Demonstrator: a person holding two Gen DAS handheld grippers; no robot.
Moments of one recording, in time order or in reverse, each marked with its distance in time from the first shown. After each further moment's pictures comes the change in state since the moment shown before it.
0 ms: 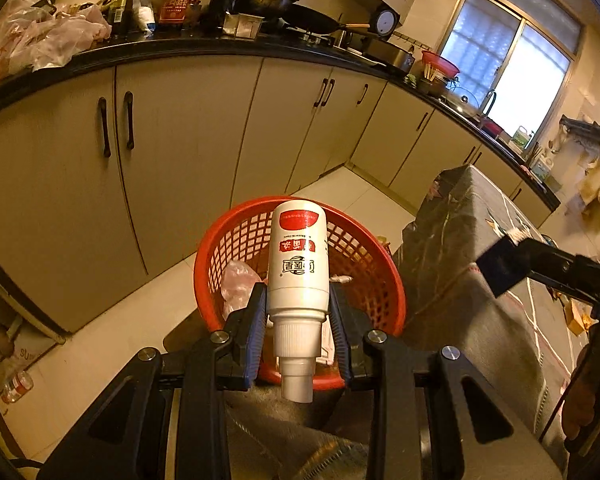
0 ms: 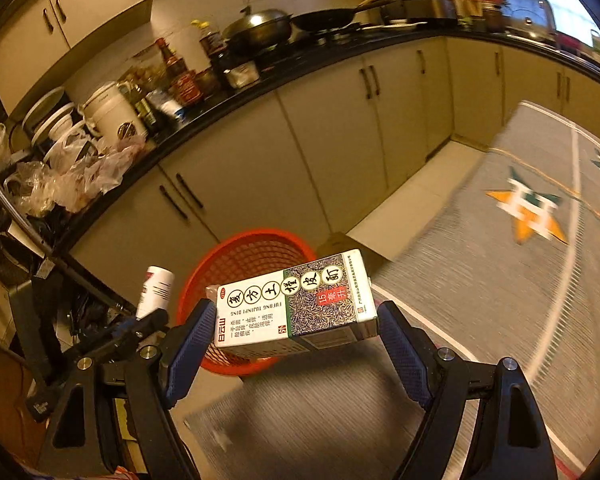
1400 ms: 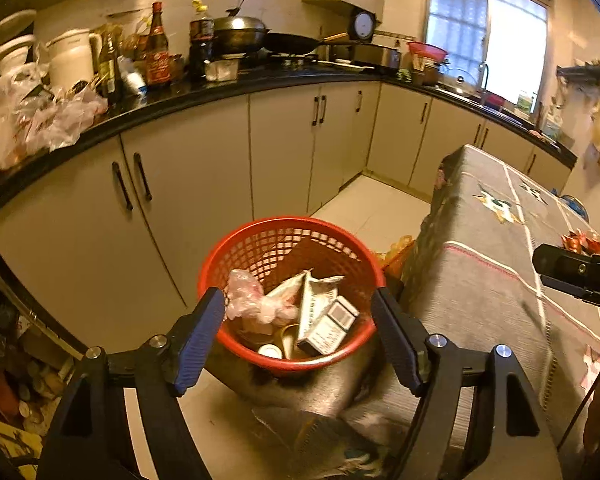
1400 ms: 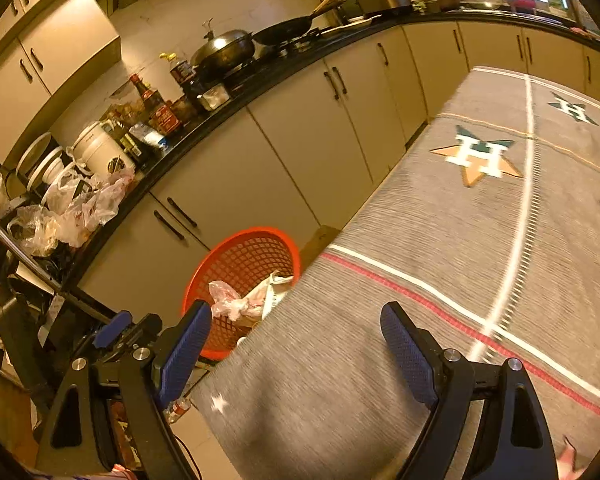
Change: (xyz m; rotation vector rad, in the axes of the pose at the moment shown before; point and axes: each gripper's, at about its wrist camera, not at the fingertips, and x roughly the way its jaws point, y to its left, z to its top) left arm -0.047 -0.075 -0.018 0.193 -0.078 0.152; right arm -0.066 -0.041 -0.048 0.183 -0.077 -0.018
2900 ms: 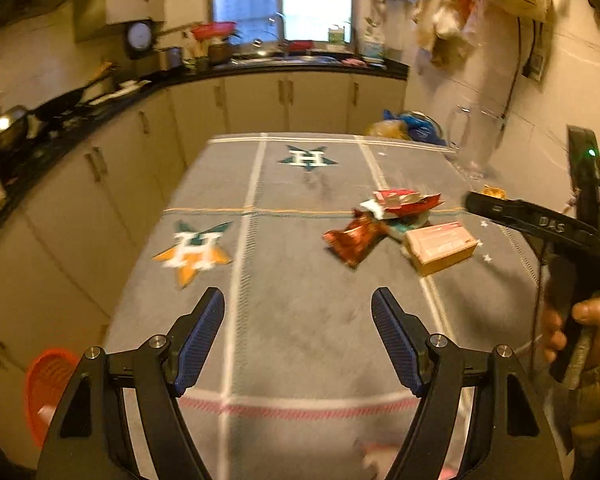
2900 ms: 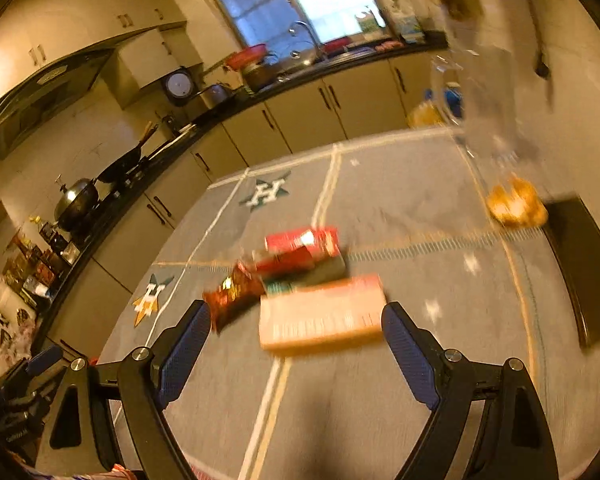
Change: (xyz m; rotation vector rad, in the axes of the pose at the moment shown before) left arm 0.017 -0.346 0.055 0.472 0.089 -0.456; right arm -0.207 -0.286 0.026 0.267 -0.308 -0.363
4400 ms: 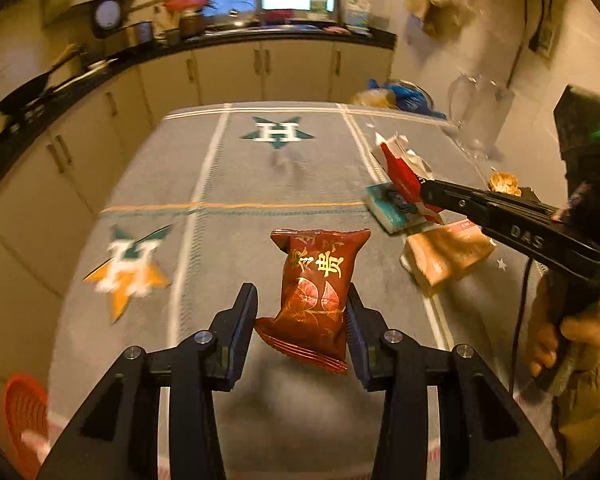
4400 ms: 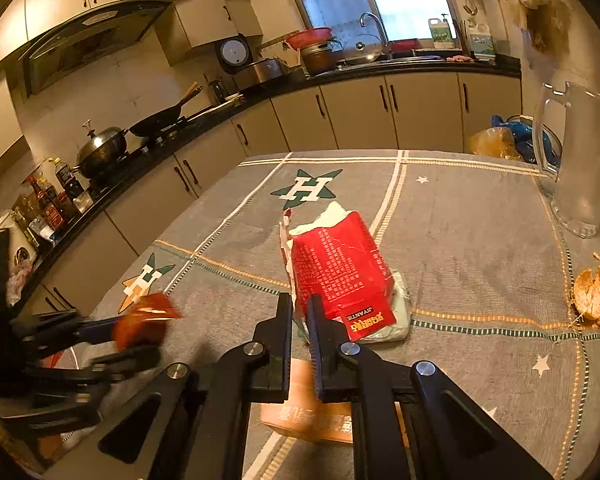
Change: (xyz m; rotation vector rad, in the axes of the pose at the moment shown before) left arm 0.066 -0.014 0.016 0.010 0.092 -0.024; right arm 0.067 0.015 0.011 -0.191 0.048 0.088
